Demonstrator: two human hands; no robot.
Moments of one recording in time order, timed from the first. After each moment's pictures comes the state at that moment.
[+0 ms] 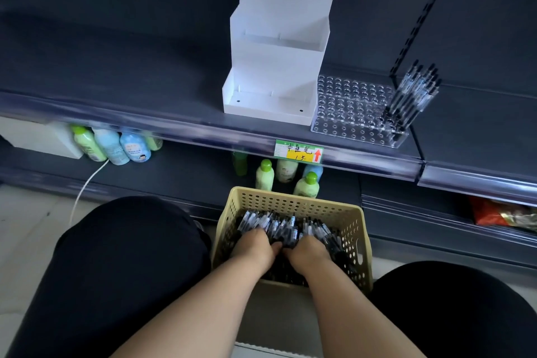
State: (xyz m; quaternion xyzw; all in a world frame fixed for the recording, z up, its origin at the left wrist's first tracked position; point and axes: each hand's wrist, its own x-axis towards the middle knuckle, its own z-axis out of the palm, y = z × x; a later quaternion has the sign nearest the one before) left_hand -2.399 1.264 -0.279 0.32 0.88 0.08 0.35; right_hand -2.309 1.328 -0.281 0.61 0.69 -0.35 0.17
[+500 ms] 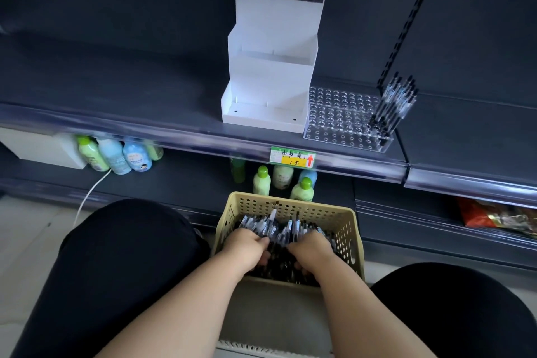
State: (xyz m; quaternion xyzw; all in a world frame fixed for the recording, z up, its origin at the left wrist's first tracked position) left_hand -2.405 1.241 -0.254 0.23 0.82 0.28 0.44; right_hand -2.294 1.328 -0.249 0.57 0.71 -0.40 0.09
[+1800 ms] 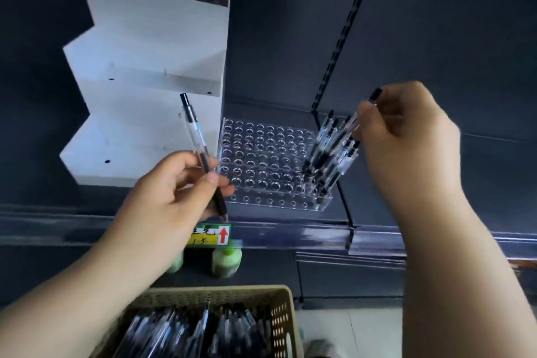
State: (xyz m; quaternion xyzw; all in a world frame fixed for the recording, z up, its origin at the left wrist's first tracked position) left_hand -2.434 1.384 -0.121 0.40 0.61 0.61 0.30; right_hand -2.250 1.510 -0.039 0.49 0.75 -0.11 -0.43
